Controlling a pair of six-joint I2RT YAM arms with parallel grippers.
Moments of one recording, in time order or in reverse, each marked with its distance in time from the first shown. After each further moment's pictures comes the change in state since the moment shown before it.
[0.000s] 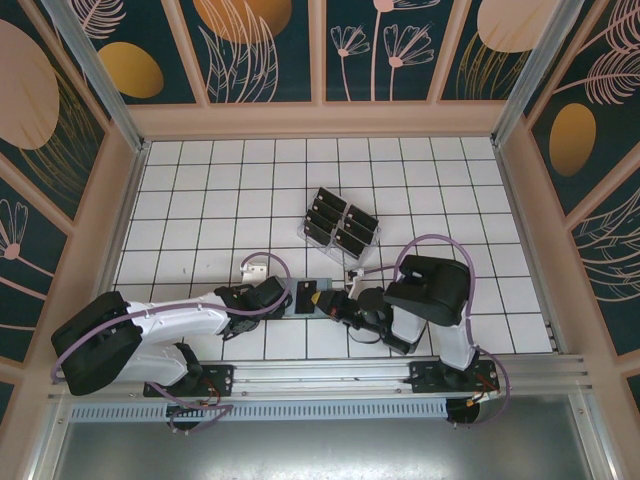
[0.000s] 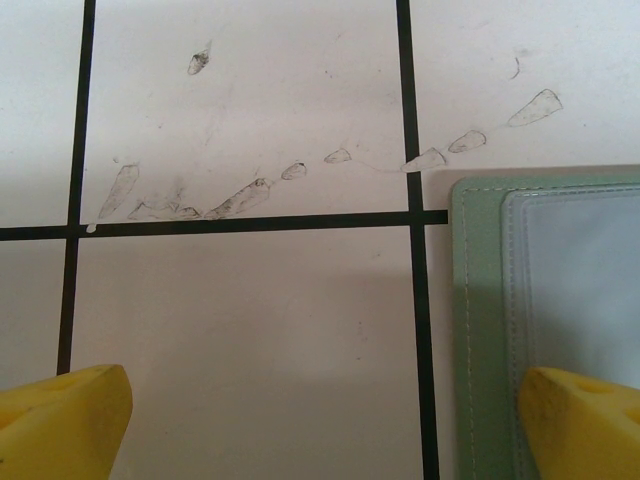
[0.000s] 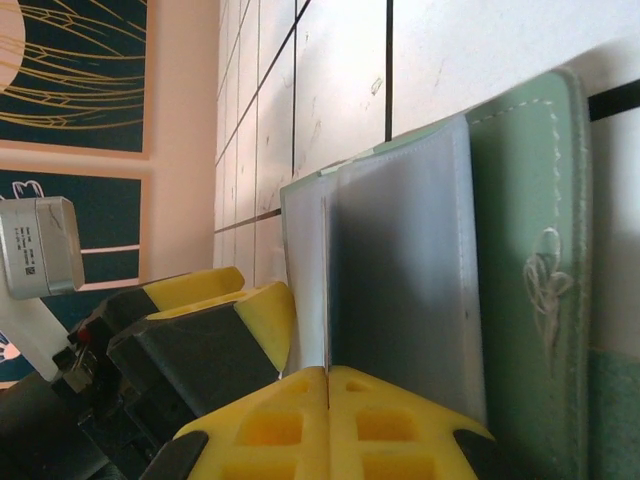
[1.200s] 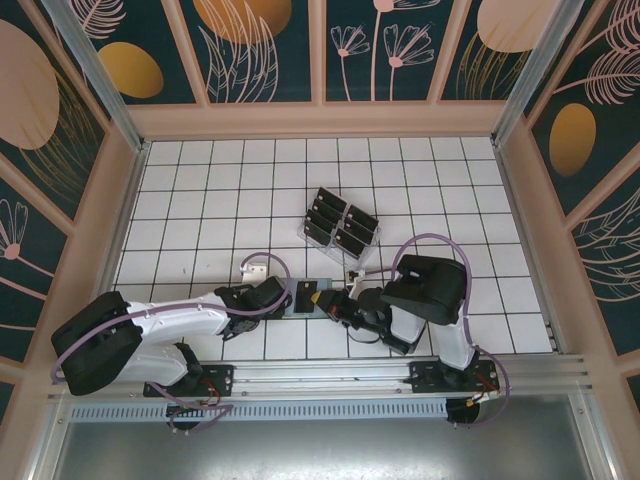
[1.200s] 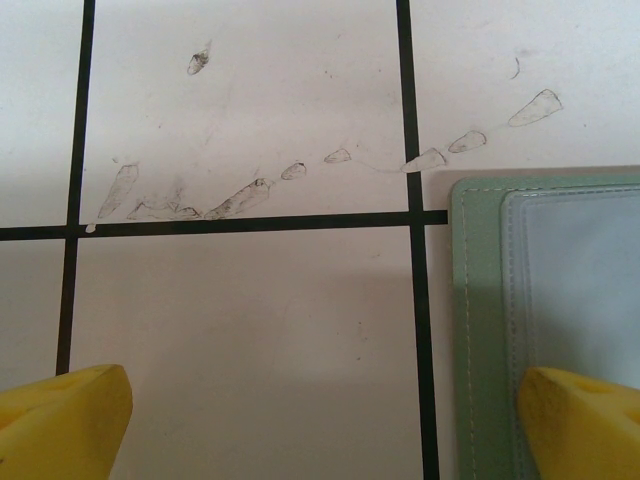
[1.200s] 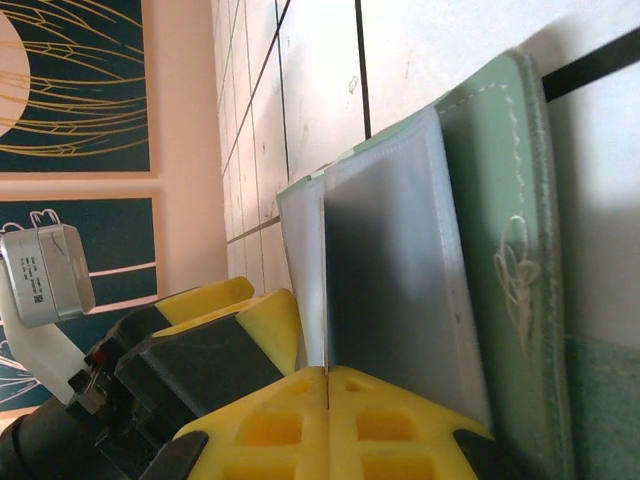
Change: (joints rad) left arm 0.000 0.000 -0.002 0.003 0.000 0.000; right arm 0.000 0.014 0.004 0.004 0.001 0.097
